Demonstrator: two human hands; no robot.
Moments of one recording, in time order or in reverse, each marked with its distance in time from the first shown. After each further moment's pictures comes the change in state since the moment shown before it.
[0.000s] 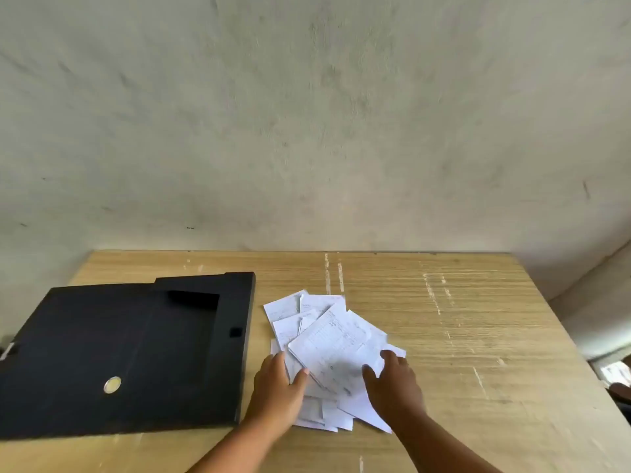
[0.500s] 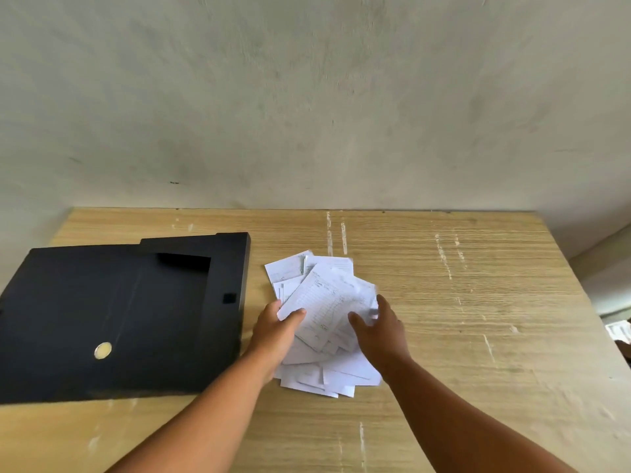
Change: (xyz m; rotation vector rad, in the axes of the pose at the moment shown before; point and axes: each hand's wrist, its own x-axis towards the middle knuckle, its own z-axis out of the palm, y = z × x) left_hand 0.045 0.007 -0.002 -0.394 -0.062 -0.231; right_hand 0.040 -0.017 0.019 0.297 -0.078 0.085
